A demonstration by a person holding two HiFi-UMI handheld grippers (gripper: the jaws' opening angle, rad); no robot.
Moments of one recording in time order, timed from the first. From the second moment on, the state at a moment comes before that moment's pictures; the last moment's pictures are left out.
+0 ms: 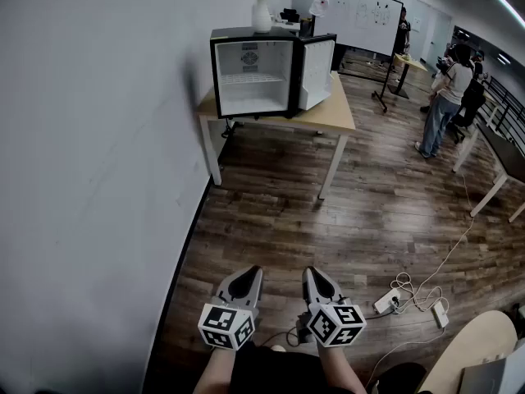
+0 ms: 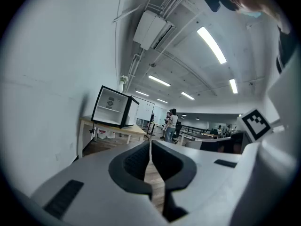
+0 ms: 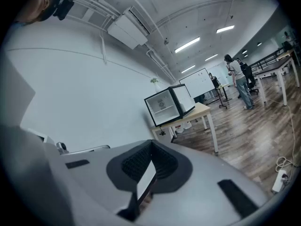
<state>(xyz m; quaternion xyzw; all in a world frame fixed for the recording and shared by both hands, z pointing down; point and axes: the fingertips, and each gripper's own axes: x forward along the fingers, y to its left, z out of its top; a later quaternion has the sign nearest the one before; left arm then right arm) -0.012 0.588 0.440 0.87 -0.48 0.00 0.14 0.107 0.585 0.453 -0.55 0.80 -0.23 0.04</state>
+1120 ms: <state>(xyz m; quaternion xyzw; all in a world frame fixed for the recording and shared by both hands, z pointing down) -0.026 0.571 0.425 0.84 -0.54 0.02 0.09 0.125 0.569 0.430 -0.54 0.82 -0.18 0.03</state>
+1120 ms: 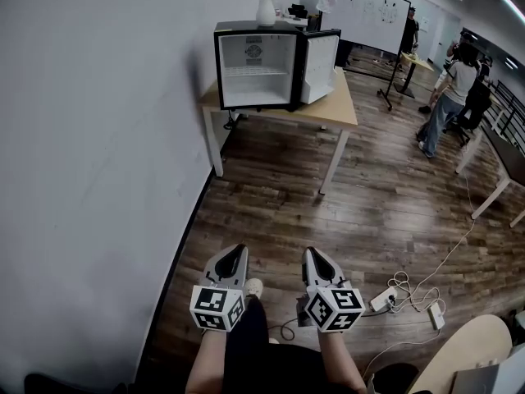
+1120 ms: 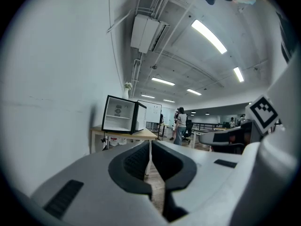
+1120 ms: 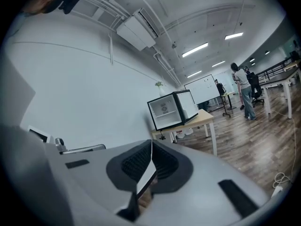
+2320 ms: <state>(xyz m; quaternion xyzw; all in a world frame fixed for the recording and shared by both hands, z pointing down) -0.044 0.341 0.429 0.84 -0.53 0.03 0.11 0.107 0.348 0.434 -0.54 0.81 -0.21 0.02</state>
